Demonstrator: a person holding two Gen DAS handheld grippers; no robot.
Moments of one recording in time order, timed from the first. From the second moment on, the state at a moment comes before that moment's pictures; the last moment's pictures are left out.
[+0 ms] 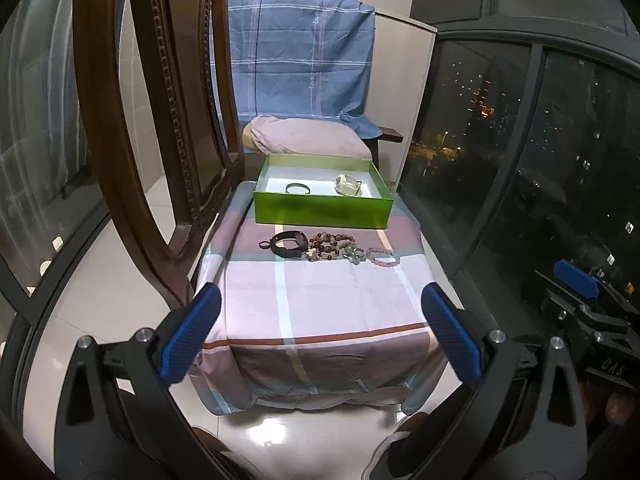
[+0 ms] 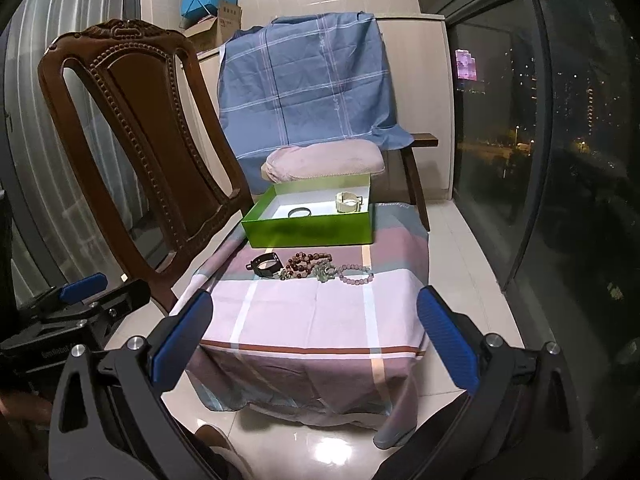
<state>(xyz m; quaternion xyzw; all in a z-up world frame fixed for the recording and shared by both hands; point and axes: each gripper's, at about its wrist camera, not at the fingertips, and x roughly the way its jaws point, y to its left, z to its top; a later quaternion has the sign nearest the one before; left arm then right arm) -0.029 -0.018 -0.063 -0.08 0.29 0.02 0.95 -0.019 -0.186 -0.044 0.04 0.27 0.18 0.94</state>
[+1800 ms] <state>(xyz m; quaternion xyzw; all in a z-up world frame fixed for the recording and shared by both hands) 0.293 0.024 -0.230 -0.14 0.52 0.05 0.84 0.113 -0.167 -0.137 0.00 0.38 0.20 0.90</state>
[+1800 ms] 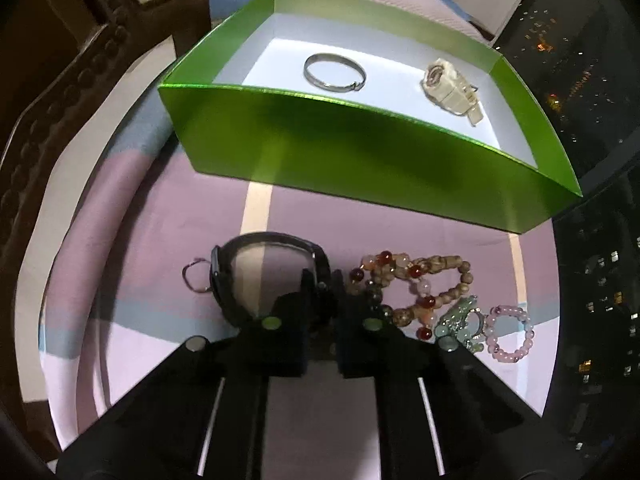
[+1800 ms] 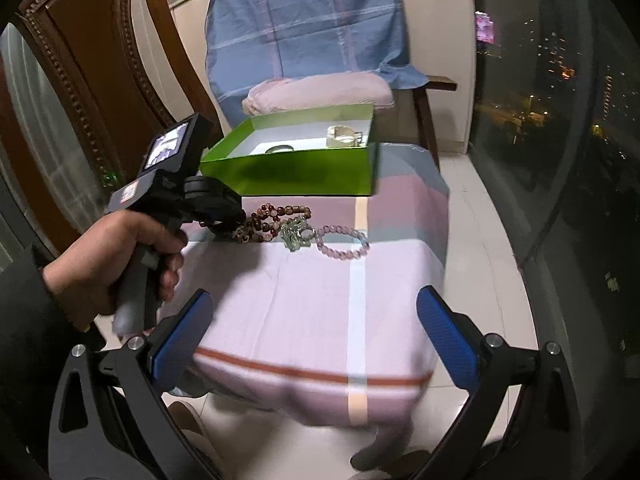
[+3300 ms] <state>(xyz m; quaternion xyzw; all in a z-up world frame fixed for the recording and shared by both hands) 0.107 0.069 -0.099 -0.18 0.33 -0.07 0.92 0.265 -0.075 -0.219 -0.14 0.47 0.26 0.83</state>
